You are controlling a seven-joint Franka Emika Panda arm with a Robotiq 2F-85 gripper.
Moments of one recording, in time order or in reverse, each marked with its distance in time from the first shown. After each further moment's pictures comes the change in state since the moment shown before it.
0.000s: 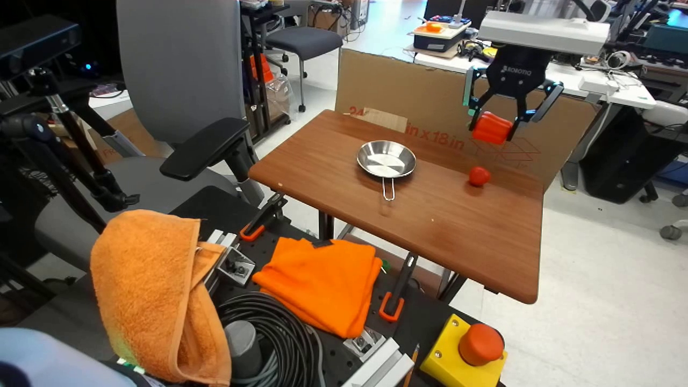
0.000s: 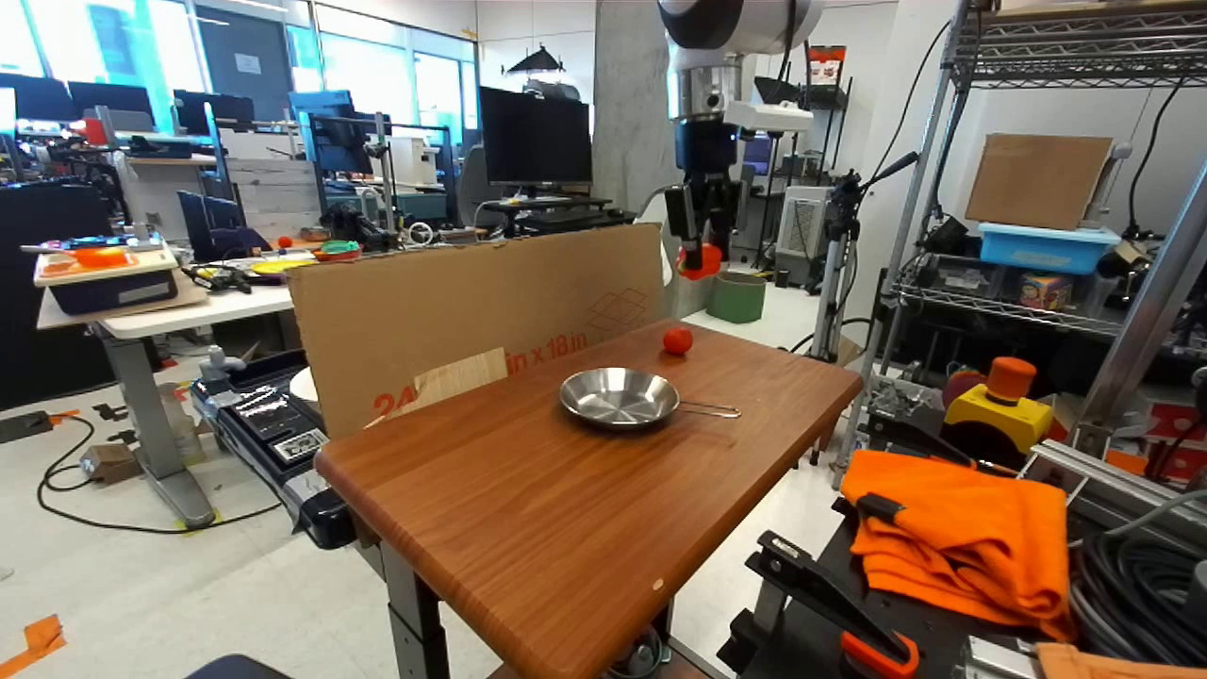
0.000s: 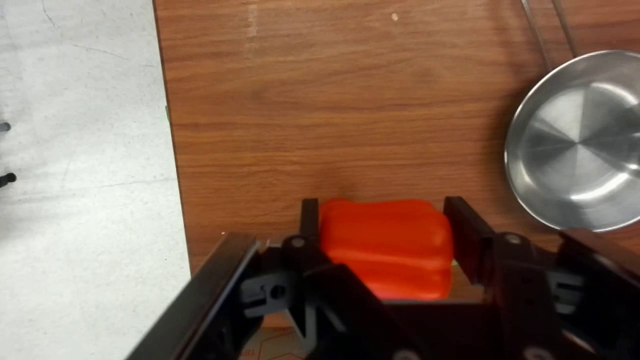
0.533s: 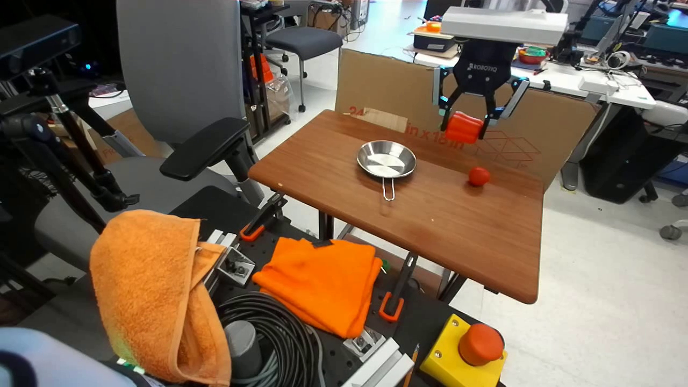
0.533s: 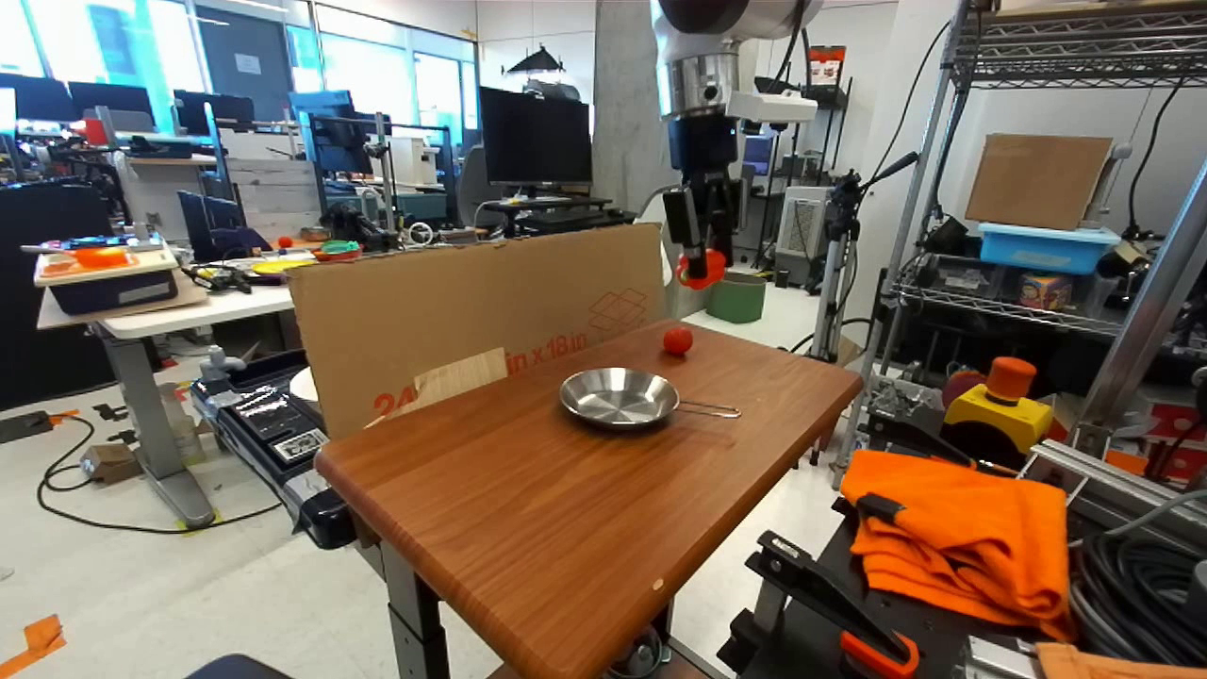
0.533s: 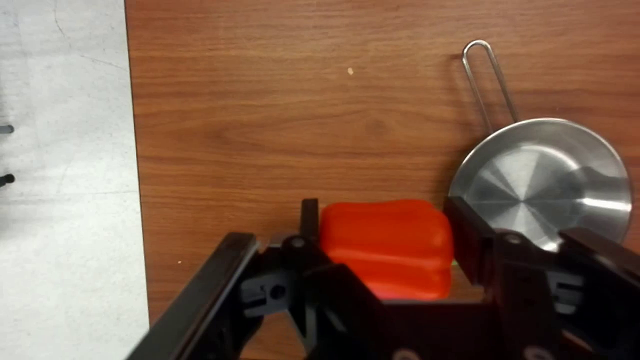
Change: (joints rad) arm 0.073 -0.089 0.001 -0.132 -0.048 0.002 0.041
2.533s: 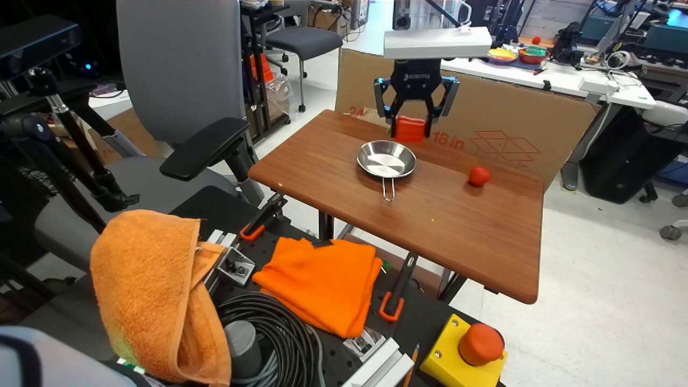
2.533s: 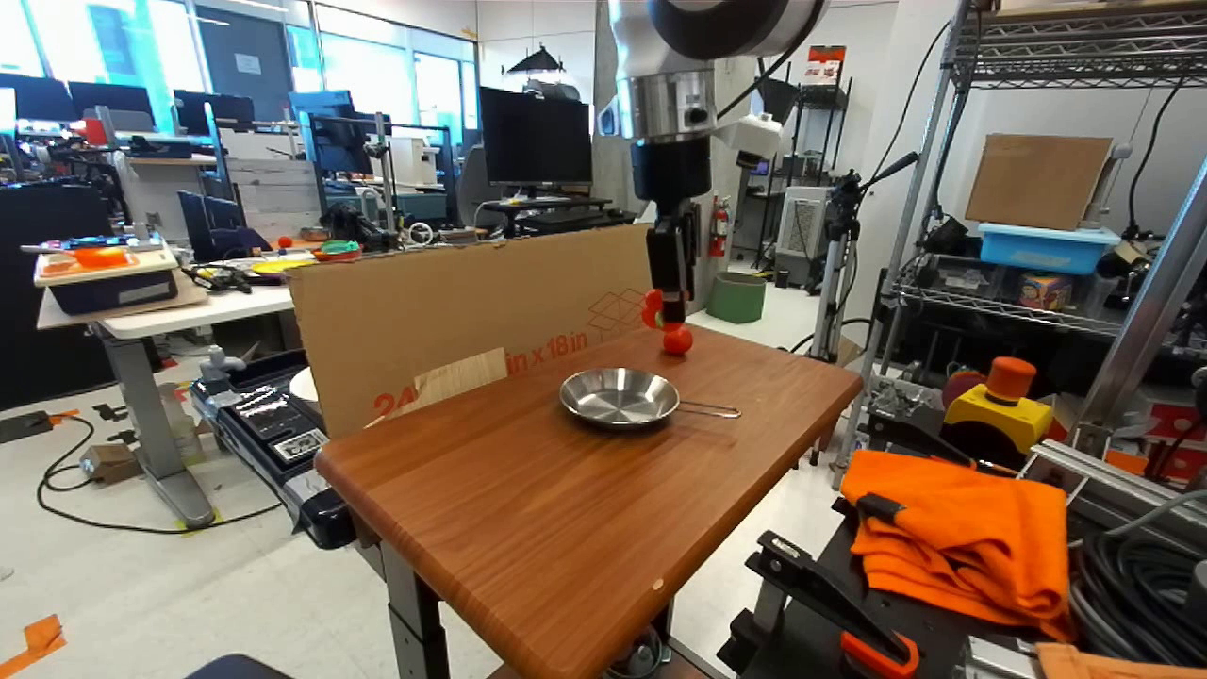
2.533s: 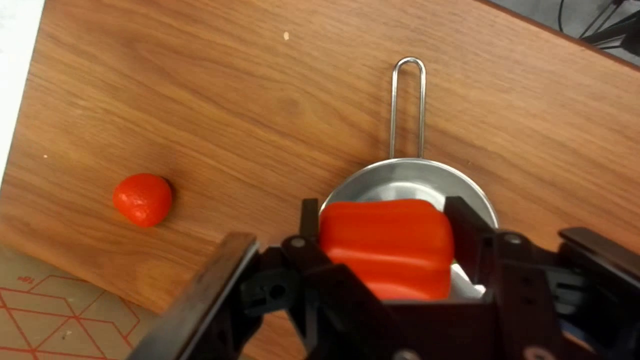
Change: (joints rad) arm 0.103 -0.065 0.060 -0.199 -0.121 0.200 -0.150
